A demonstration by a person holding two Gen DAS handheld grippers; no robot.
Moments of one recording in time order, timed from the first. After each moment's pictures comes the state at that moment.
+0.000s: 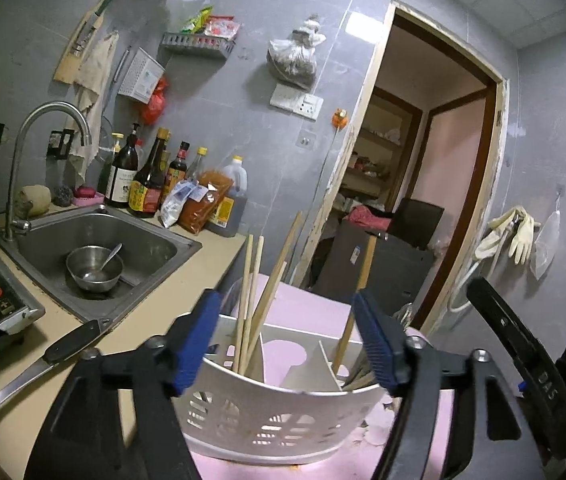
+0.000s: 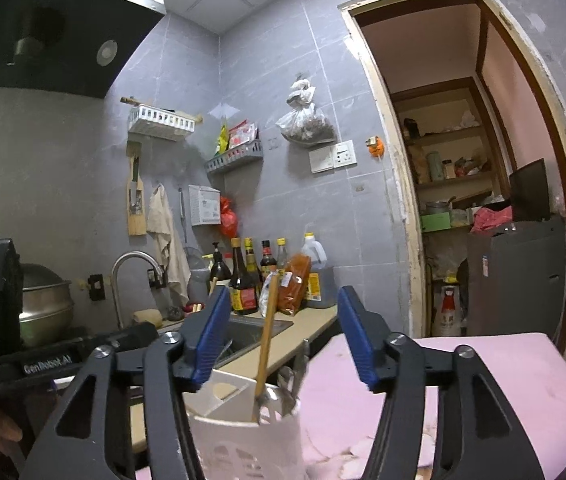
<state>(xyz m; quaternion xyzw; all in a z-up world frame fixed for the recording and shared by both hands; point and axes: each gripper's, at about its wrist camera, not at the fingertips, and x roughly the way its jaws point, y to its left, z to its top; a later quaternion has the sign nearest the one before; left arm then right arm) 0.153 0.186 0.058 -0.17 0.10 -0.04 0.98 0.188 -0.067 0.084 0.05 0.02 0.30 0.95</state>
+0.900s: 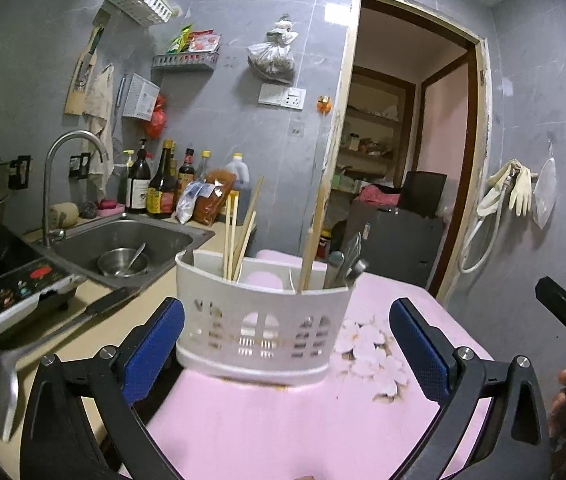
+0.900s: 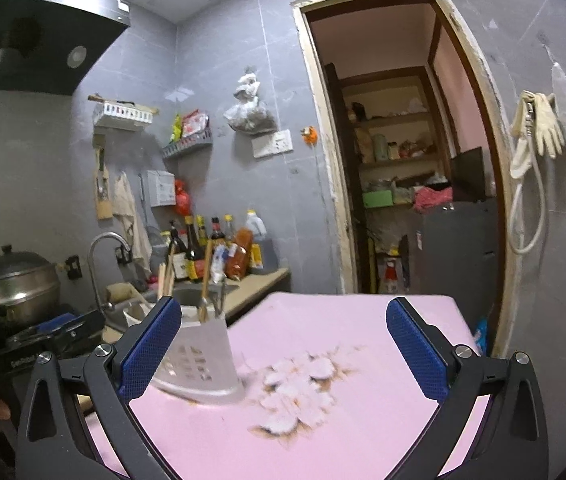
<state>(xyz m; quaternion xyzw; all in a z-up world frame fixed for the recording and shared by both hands) 0.076 0.110 0.042 -0.09 0.12 0.00 0.99 0.097 -0.175 0.083 0.03 0.07 0.20 0.98</state>
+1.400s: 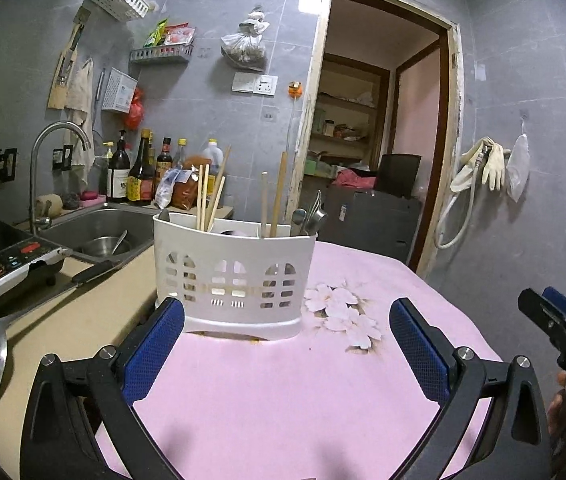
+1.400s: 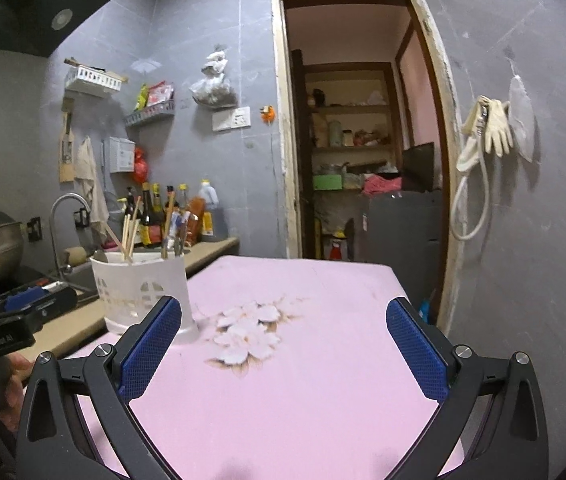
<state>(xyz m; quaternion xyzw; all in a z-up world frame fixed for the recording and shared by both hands) 0.043 0.085 0.015 -0.07 0.13 -0.04 0.99 0.047 -0.180 0.050 0.00 0.11 0.12 0.99</state>
